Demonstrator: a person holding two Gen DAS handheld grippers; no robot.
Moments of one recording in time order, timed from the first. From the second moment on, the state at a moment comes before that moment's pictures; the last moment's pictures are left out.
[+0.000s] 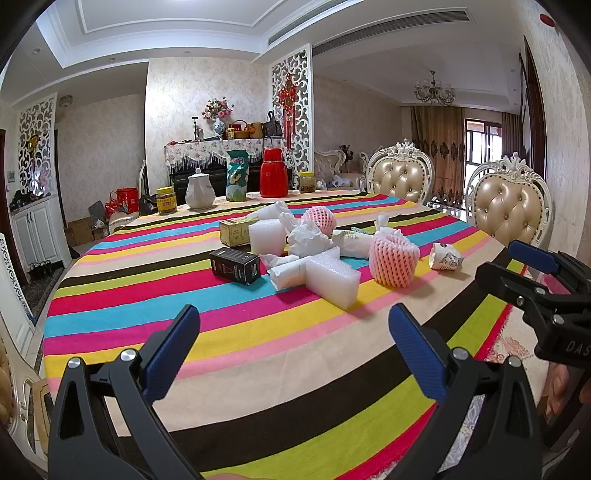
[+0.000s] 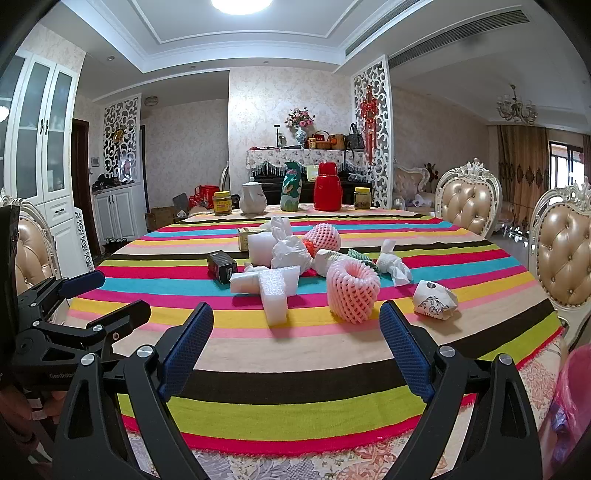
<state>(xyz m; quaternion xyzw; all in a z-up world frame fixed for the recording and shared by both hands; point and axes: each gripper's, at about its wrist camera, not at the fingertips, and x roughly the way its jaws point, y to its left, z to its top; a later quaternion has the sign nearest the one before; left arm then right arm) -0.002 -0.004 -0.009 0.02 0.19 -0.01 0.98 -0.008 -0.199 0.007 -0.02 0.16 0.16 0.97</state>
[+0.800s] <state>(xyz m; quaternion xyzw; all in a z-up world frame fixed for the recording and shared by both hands) -0.001 -0.003 -0.009 0.02 0.19 -0.02 0.98 -0.011 -0.198 0.008 -0.02 0.16 0.16 0.97</state>
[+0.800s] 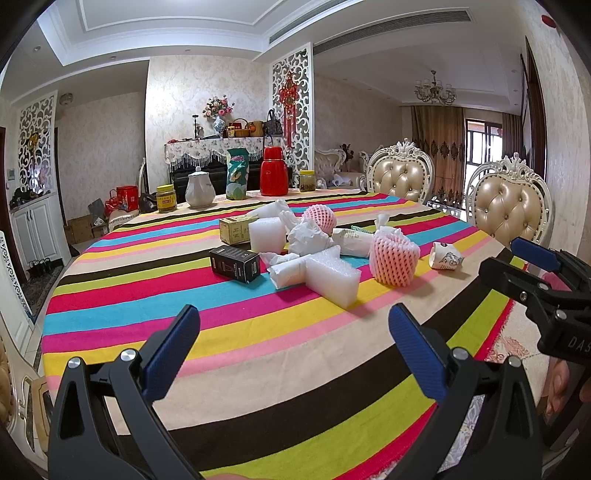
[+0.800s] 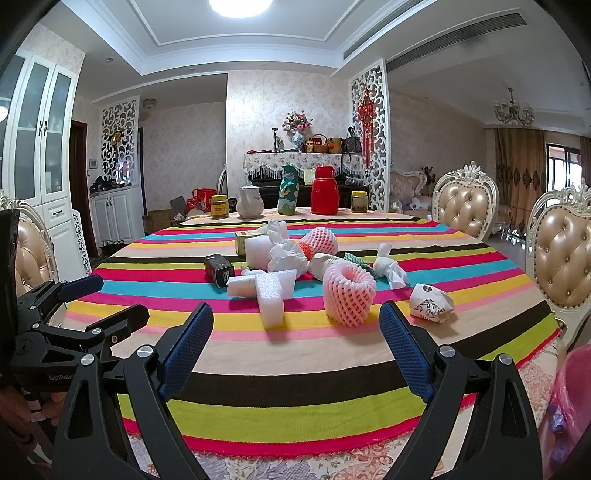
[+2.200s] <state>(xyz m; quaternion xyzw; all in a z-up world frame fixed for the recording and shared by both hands) 0.137 0.031 -0.052 0.01 0.36 0.01 0.93 0.191 -0.213 -0.036 0.01 0.35 0.12 0.93</state>
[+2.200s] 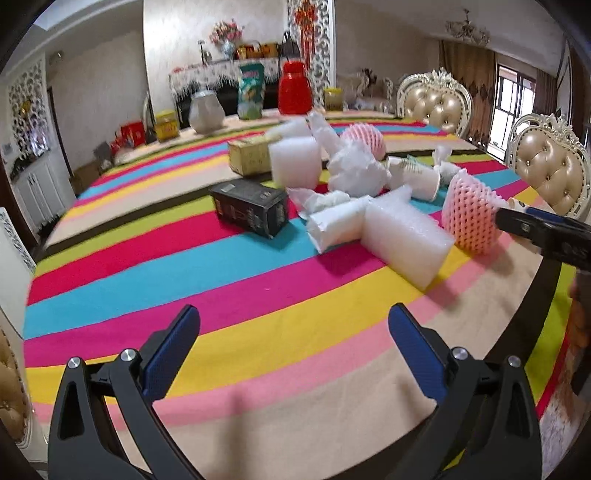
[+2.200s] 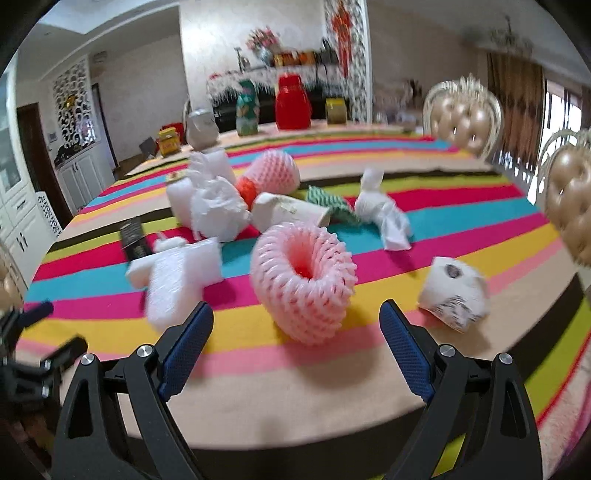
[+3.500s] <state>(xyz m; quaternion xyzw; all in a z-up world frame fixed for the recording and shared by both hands) 0.197 -0.065 -0.062 -0.02 0.39 -0.08 0.92 0.131 -0.284 -0.029 0.04 0.30 0.12 0.94</state>
